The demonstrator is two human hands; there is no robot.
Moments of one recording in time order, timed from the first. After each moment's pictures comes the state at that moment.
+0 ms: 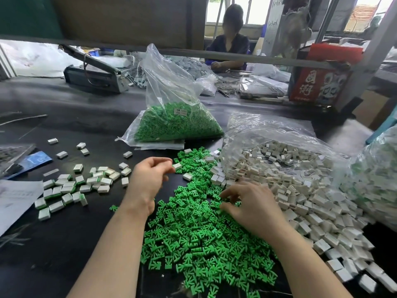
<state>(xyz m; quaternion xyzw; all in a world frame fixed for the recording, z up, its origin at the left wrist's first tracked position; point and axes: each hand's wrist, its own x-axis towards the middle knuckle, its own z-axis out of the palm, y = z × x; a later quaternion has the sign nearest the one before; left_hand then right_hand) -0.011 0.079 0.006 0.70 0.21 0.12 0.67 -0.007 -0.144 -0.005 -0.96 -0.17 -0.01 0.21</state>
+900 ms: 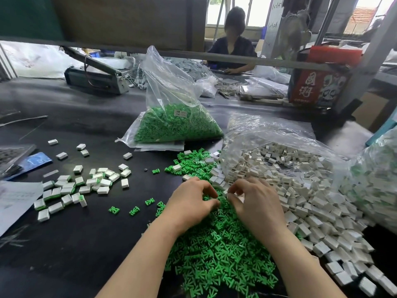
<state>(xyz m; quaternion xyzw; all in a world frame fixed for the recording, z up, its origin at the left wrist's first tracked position) -0.016 0.022 -0.012 0.93 -0.02 0.01 0.36 -0.003 -0.147 -0.012 -0.97 -0.13 -0.13 0.18</state>
